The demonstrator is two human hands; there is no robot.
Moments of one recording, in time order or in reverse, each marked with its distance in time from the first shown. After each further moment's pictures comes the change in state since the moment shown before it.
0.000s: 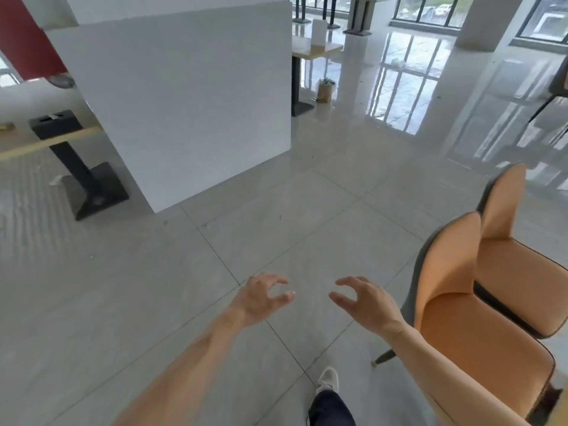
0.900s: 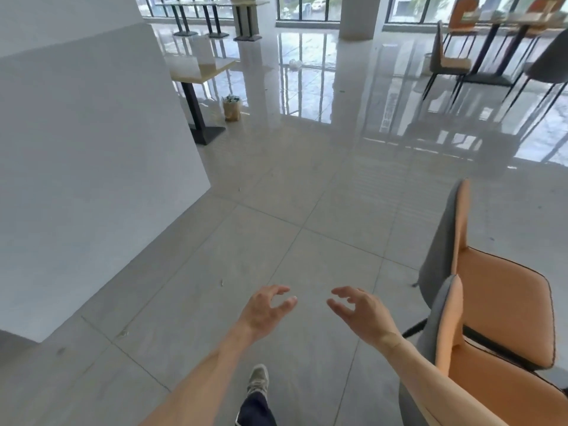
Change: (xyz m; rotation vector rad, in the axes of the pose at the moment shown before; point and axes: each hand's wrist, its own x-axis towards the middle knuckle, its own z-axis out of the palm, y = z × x) left_hand 0.443 0.145 -0.038 -0.055 -0.187 0.193; right_hand 0.328 0.135 -0.124 0.266 0.240 0.340
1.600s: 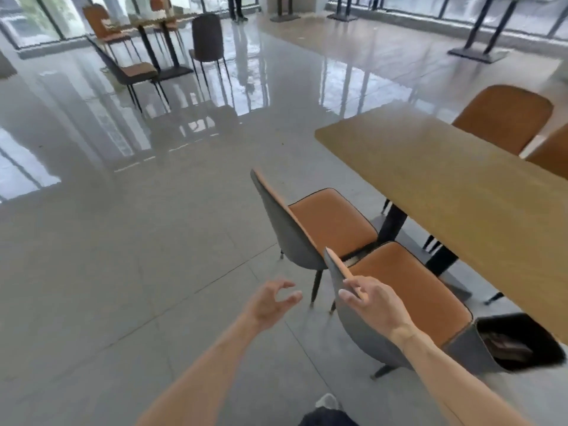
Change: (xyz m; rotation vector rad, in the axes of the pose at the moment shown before) left_hand 0.241 0.170 0.116 0.349 -0.874 0.645; right_hand -0.011 0.068 -0.063 0.202 0.733 0.787
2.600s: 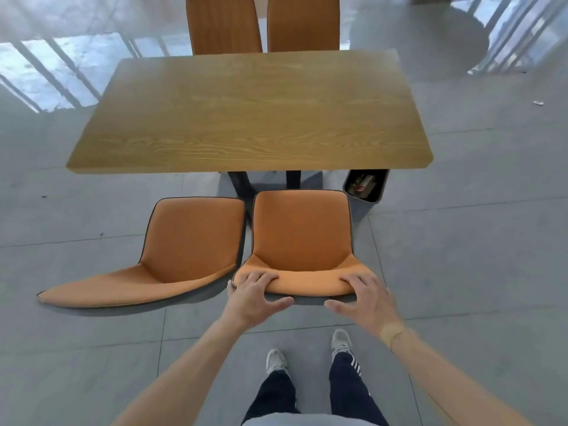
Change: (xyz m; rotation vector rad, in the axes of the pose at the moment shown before) left_hand 0.204 0.050 0.058 0.780 -0.684 0.621; right_hand -0.038 0.044 0.067 0.015 0.308 0.958
